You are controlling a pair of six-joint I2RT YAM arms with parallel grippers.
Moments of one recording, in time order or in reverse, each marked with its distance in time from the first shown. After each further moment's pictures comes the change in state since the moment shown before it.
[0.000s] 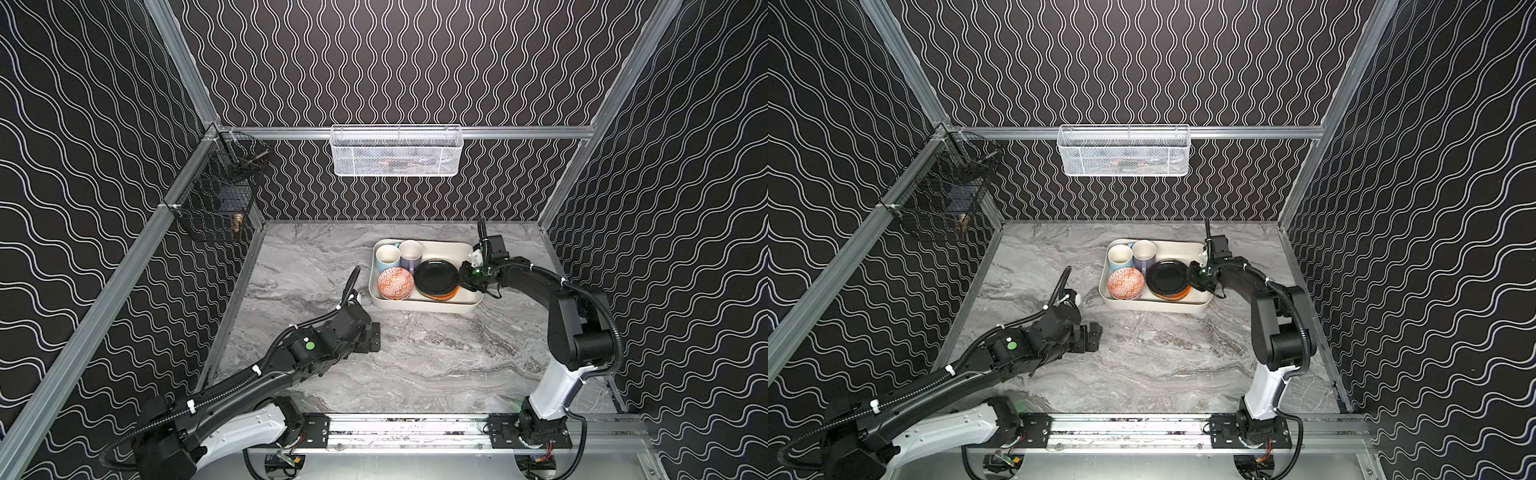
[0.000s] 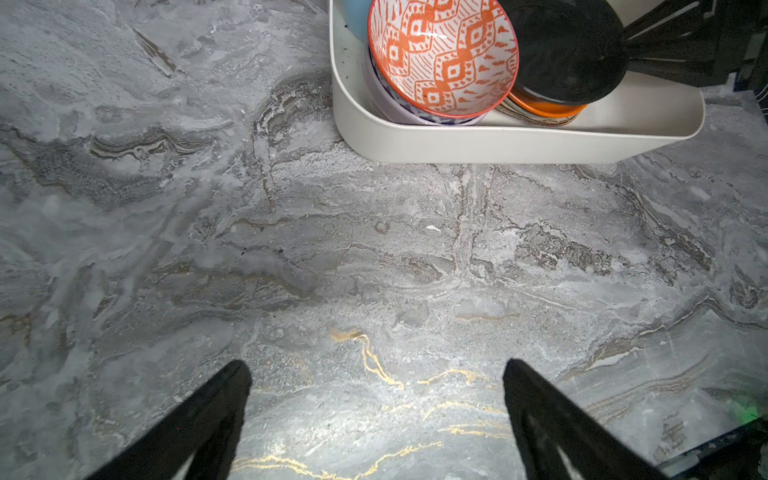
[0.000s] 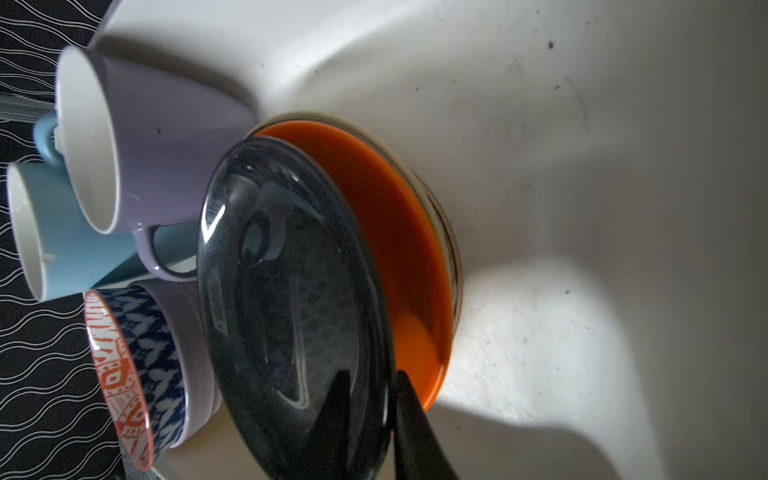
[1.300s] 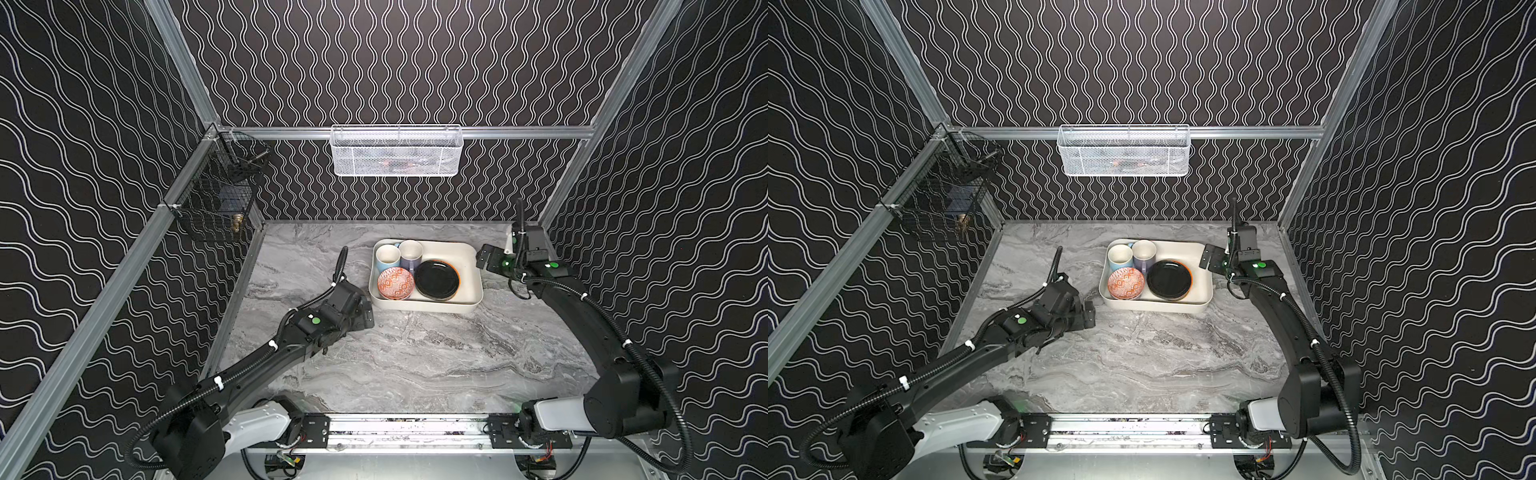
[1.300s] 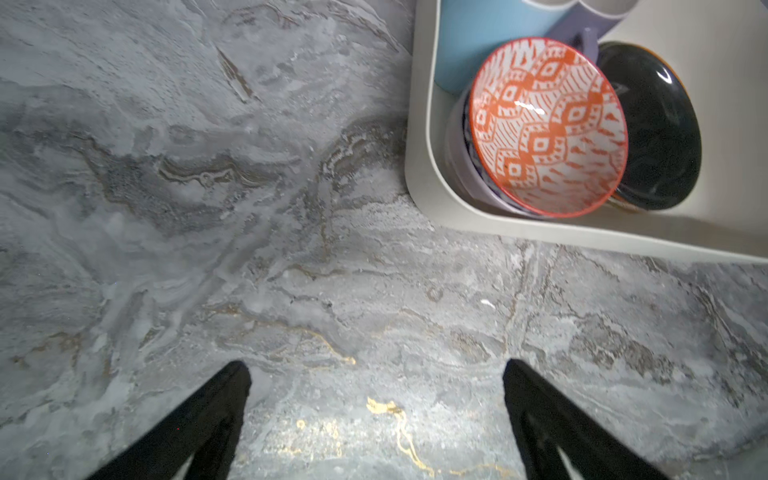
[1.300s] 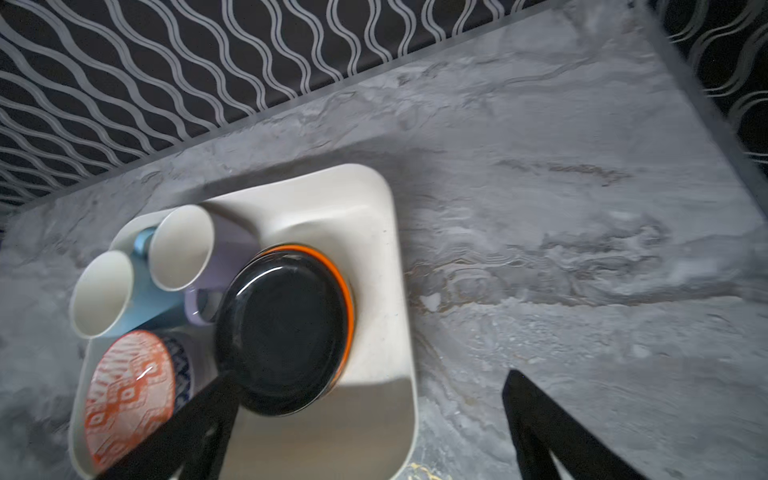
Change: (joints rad) left arm 0.246 0.170 0.073 0.063 0.033 0.026; right arm -0.036 -0.439 -0.025 -0.129 0.449 -0.124
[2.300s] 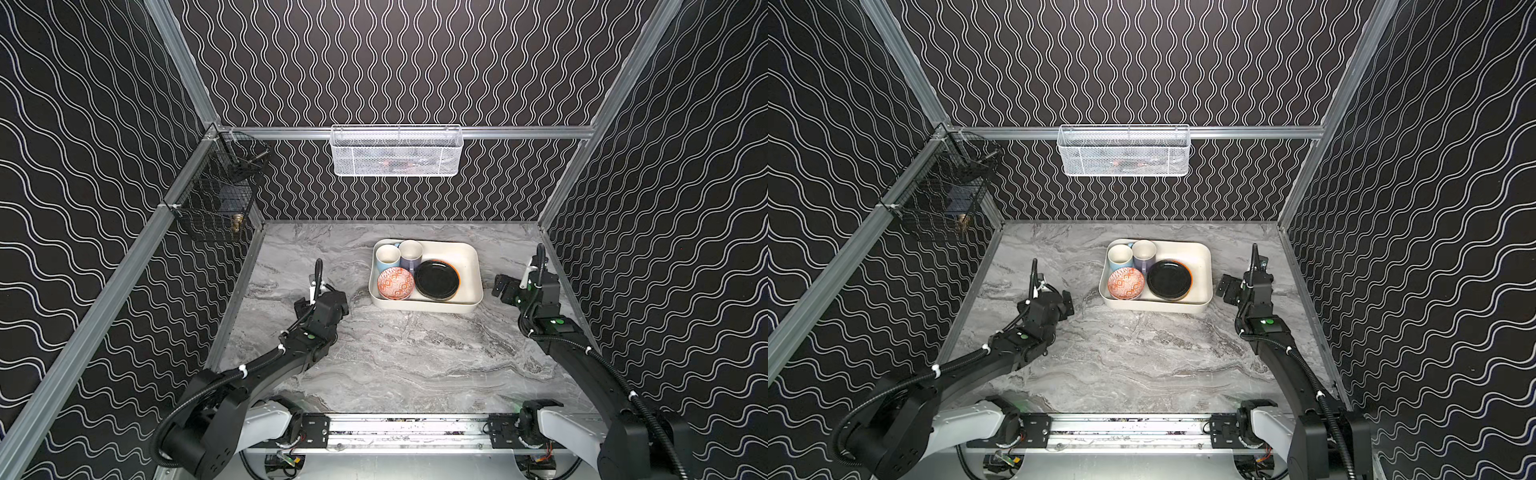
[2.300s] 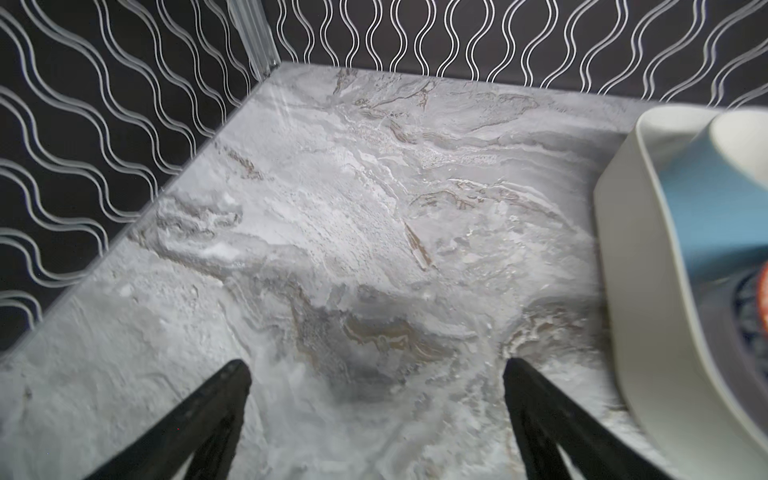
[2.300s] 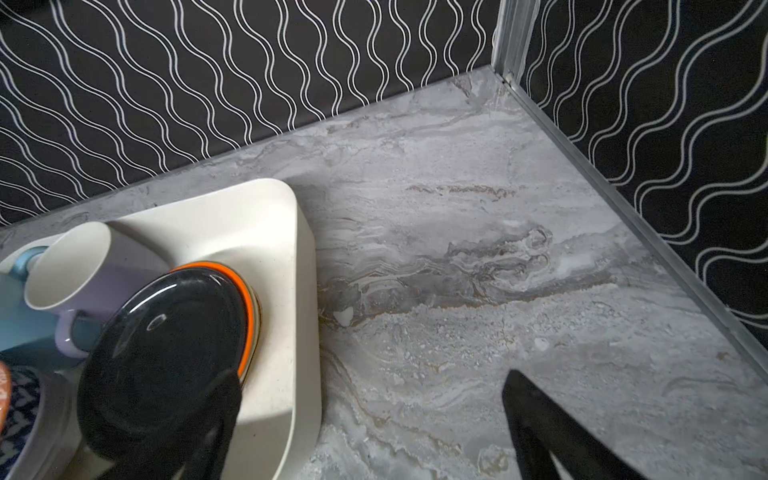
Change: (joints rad) left arm 0.151 0.063 -0.385 0.817 -0.431 0.391; right arm -0.072 -0.311 -0.570 0.519 0.067 -0.106
